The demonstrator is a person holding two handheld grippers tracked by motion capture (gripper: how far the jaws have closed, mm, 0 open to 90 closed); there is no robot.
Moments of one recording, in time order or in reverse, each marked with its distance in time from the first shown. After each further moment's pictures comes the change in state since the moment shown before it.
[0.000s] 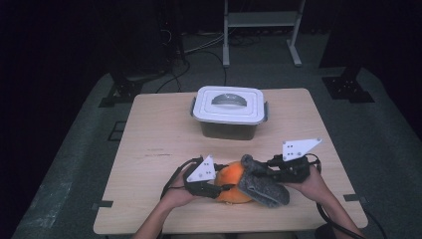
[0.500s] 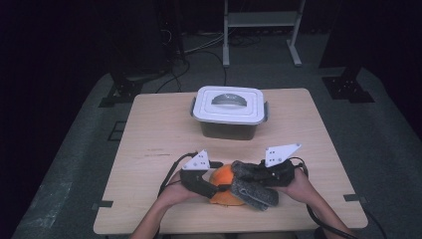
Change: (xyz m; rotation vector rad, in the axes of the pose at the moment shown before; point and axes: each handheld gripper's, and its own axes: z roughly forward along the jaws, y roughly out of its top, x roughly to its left) left arm 0.015 -0.018 0.003 0.033 -0.071 -0.205; right arm 0.008 -0.008 0.036 0.092 0.003 -0.027
